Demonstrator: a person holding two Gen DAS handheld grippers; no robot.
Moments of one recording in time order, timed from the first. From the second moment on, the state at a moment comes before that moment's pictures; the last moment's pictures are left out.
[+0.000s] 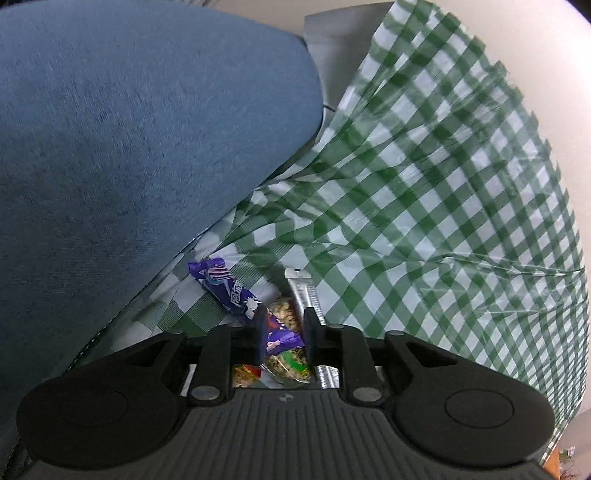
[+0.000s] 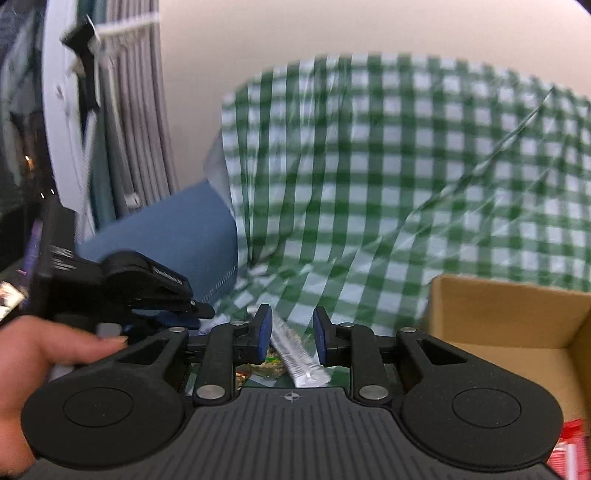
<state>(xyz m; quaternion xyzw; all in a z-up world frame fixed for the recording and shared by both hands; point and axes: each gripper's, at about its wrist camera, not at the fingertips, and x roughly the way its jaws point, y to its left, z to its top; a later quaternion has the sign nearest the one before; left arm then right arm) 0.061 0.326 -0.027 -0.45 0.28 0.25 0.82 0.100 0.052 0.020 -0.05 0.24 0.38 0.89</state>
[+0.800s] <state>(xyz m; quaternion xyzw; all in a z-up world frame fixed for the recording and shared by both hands) 0.109 0.341 -0.075 -0.42 0.36 0.30 0.78 0.155 0.144 -0.085 -0.13 0.33 0.36 0.86</state>
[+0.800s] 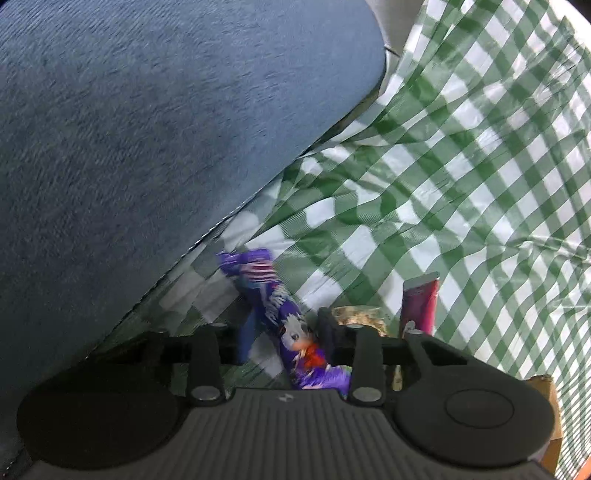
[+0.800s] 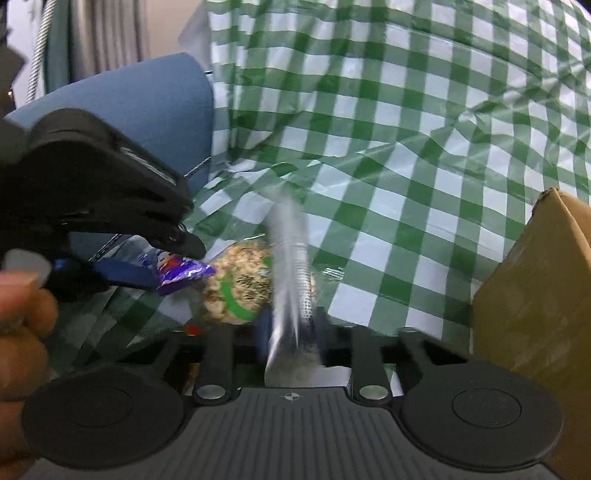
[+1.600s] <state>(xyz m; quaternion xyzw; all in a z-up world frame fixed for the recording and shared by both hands) 0.025 0.241 -0.043 -0.27 0.45 0.15 0.84 0.021 0.038 -0.023 -0.17 0.34 0.41 0.83</state>
